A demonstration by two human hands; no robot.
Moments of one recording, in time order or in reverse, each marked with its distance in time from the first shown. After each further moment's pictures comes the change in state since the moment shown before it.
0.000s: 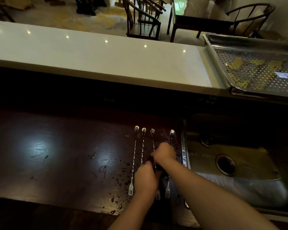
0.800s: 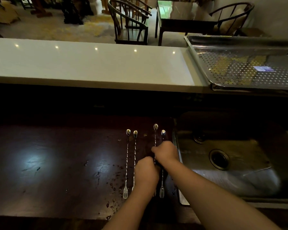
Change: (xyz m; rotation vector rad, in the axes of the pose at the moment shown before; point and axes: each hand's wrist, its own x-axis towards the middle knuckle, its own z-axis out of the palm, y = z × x) left_hand 0.003 0.038 -0.010 0.115 -0.033 0.090; right_hand -0.006 0.024 -0.026 0.282 0.144 0.019
